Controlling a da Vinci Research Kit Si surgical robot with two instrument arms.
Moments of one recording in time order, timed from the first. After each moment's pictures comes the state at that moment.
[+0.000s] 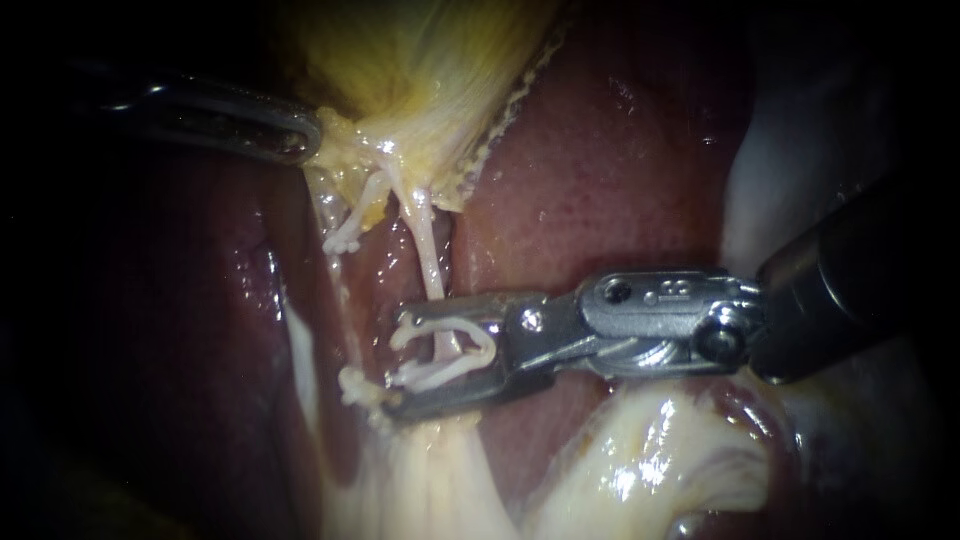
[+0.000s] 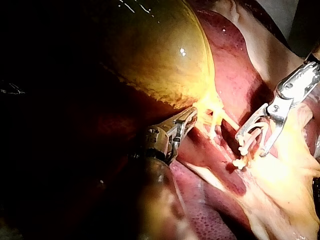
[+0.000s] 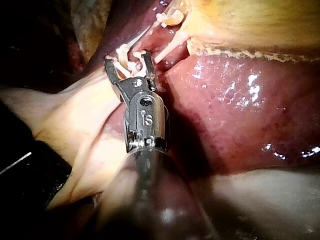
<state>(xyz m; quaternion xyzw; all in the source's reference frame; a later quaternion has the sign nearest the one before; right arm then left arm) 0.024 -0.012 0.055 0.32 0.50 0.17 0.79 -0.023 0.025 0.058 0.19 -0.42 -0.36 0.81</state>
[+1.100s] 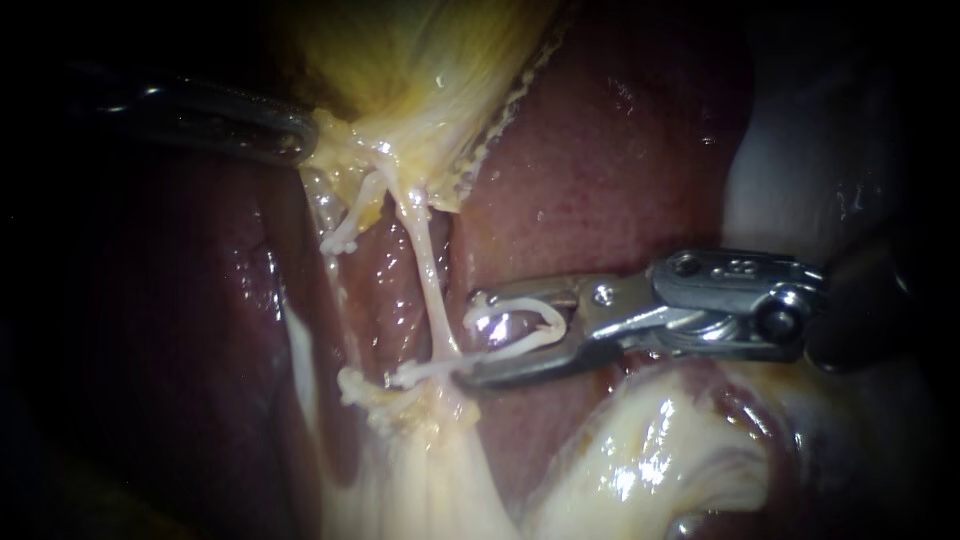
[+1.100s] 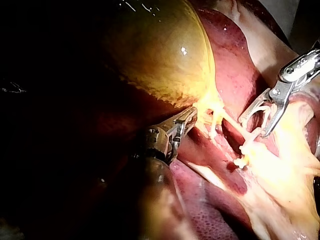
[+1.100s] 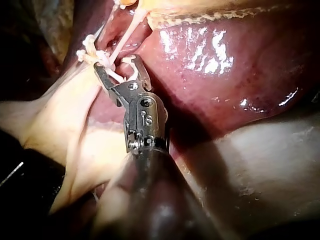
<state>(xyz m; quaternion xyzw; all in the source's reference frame) 0.020 -0.010 0.058 0.35 0.46 0.24 0.78 -0.023 0.025 0.058 0.19 -0.42 -0.36 0.81</state>
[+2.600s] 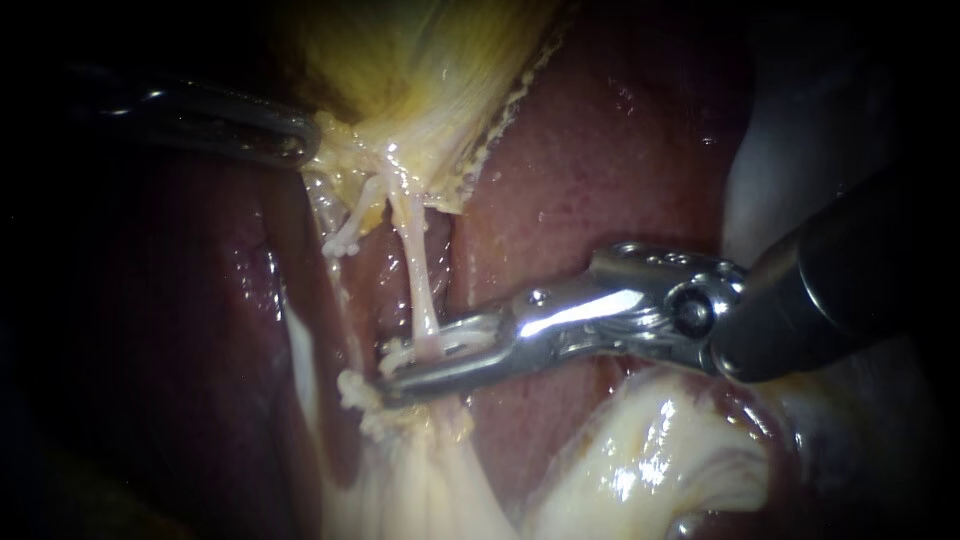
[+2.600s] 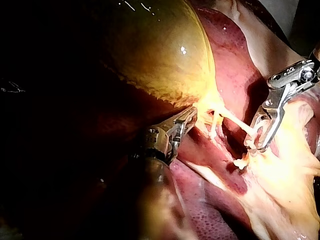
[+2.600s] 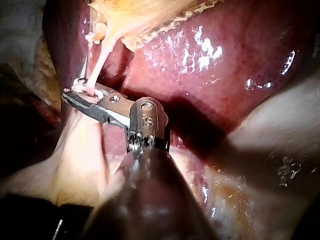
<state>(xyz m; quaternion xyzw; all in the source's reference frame) 0.023 -0.011 0.058 0.50 0.49 0.32 0.64 -0.023 0.025 0.058 0.19 -0.42 -0.36 0.81</state>
